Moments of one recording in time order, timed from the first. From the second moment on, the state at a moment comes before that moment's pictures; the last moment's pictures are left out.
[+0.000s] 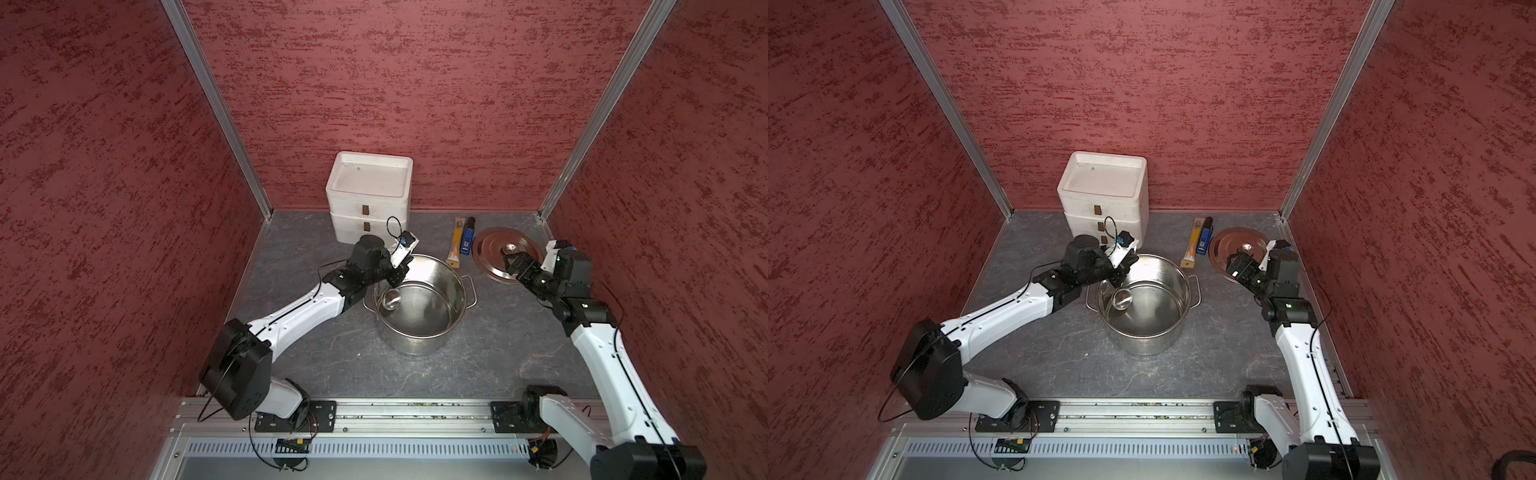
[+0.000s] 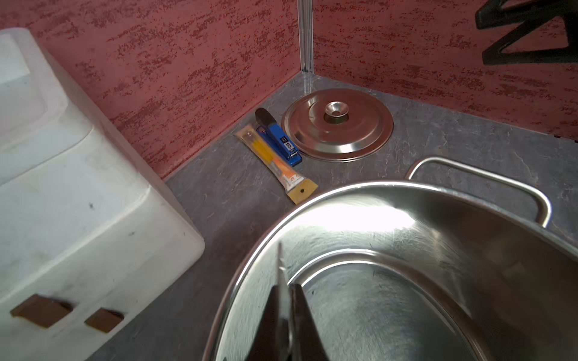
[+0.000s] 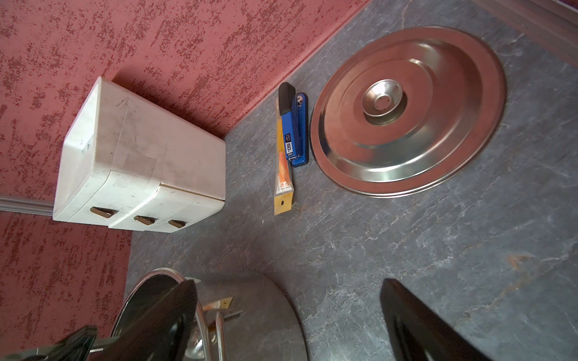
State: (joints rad) left arm -0.62 1.49 1.07 0.02 0.23 0.22; right arm -0.06 0.96 0.87 -0.48 -0.23 0.64
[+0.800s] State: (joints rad) left arm -0.95 1.61 1.15 0.09 0.38 0.22; right arm -0.06 0.92 0.87 -0.50 -0.22 0.65
